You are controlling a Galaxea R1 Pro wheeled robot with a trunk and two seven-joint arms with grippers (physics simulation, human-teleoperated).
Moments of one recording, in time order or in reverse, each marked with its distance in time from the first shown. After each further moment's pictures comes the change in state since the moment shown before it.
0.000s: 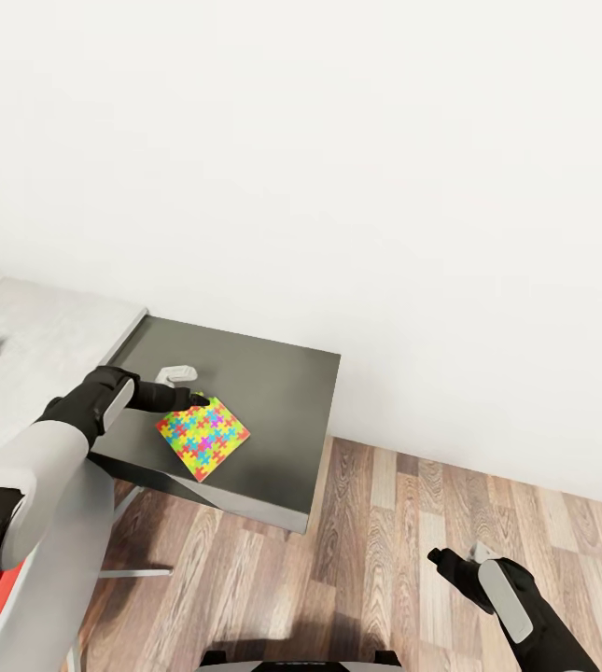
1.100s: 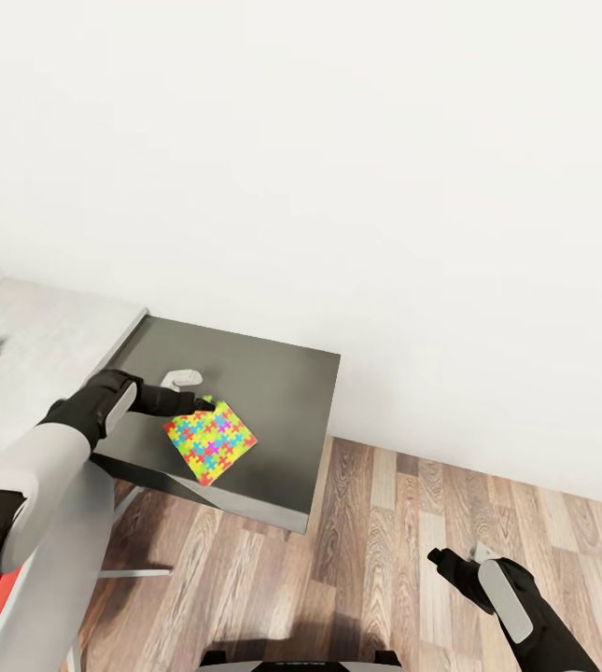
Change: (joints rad) left arm 0.009 -0.003 -0.028 0.004 0.001 0.001 -0.074; right arm 0.000 0.000 0.000 0.000 0.000 0.001 0.000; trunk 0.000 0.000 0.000
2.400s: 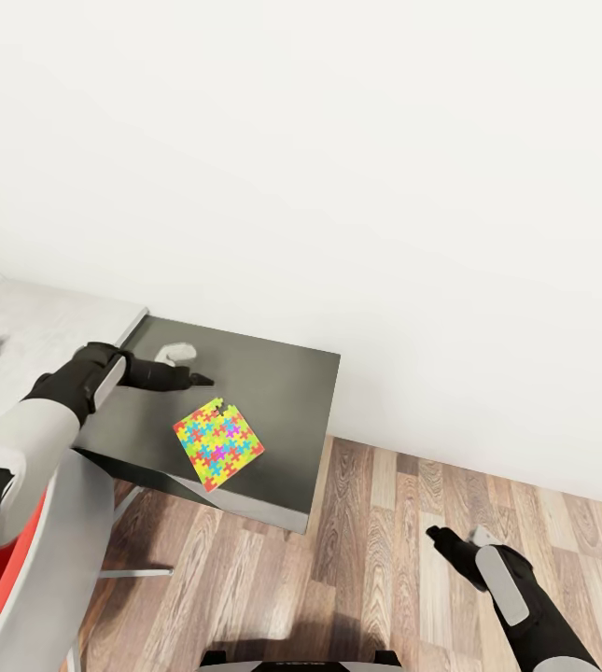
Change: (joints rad) left arm -0.087 0.029 -0.014 -0.017 -0.009 0.026 -0.118; right arm -0.027 0.030 -0.061 -0.032 -0.017 -0.061 0.005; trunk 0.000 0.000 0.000
